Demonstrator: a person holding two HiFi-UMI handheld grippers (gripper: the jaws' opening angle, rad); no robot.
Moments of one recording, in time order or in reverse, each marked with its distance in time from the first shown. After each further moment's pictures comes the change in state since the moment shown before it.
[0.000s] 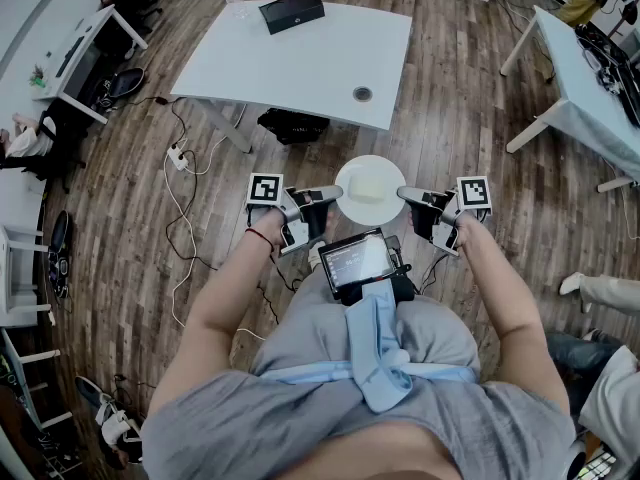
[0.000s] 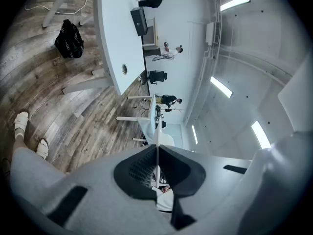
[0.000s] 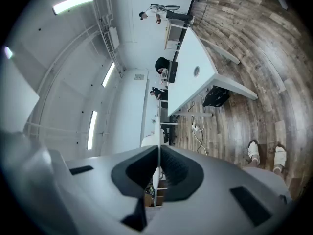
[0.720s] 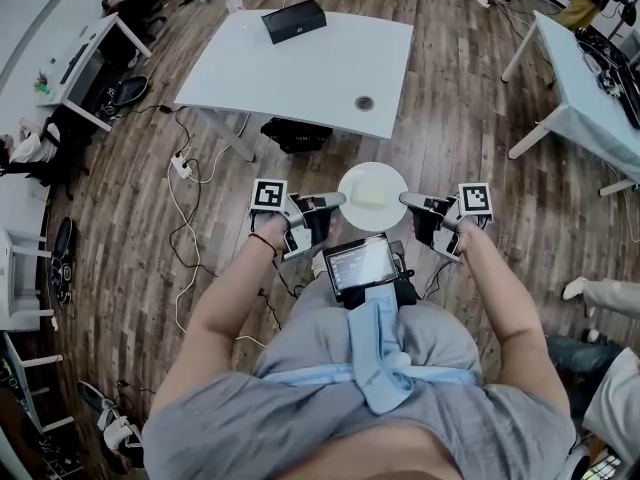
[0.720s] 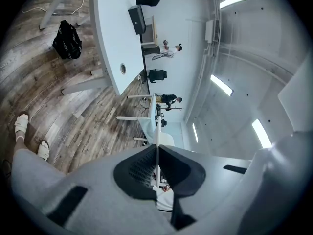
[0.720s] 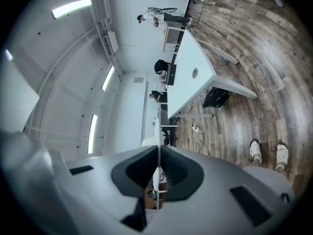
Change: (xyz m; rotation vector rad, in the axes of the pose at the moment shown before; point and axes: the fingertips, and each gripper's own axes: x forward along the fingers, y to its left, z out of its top) left arm 0.004 0.000 -0.004 0.005 0.018 0.004; right arm -0.005 -0.005 0.001 0.024 -0.033 0.001
